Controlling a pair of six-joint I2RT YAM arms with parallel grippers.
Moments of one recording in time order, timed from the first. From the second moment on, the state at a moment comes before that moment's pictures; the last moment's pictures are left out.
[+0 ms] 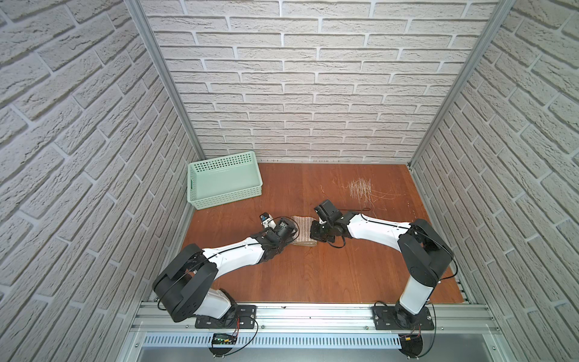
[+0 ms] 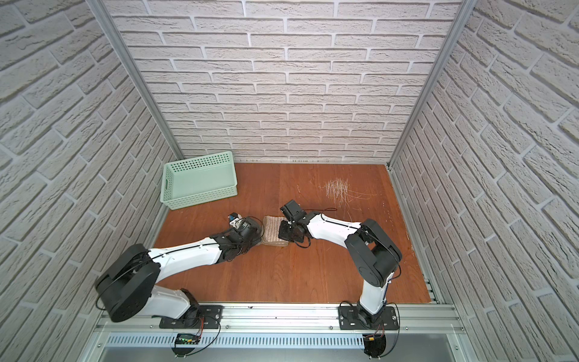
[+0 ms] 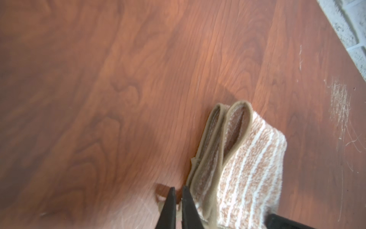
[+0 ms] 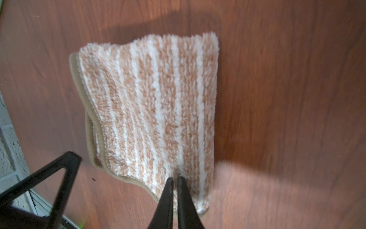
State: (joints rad) left arm -0.71 1.40 0.66 -0.21 -0.33 -1.13; right arm 0.76 1.79 1.09 -0.37 -0.15 0.91
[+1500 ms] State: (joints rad) left arm -0.42 1.81 0.90 0.09 0.27 -0.89; right arm 0.76 1.82 1.04 -0.30 -0.15 0.89
